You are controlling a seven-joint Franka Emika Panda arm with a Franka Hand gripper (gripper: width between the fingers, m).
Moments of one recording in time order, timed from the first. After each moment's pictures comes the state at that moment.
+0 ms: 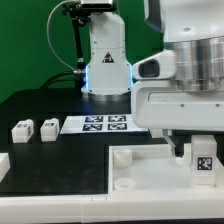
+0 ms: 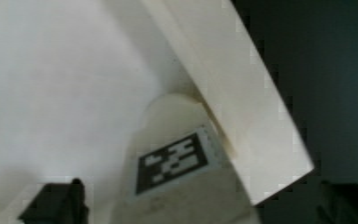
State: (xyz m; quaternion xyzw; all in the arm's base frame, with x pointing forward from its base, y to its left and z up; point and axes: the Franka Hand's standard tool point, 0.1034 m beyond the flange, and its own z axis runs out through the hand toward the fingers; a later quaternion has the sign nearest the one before) arm 0.640 0.124 0.070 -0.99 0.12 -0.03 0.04
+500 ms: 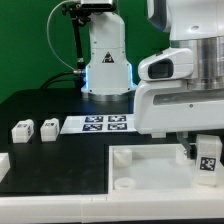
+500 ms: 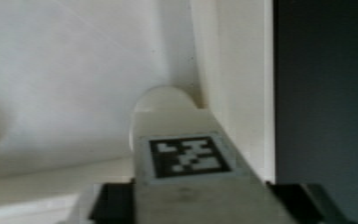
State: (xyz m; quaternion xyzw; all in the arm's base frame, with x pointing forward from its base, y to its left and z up) arm 0.639 0.120 0.068 -0.99 0.10 -0.03 0.04
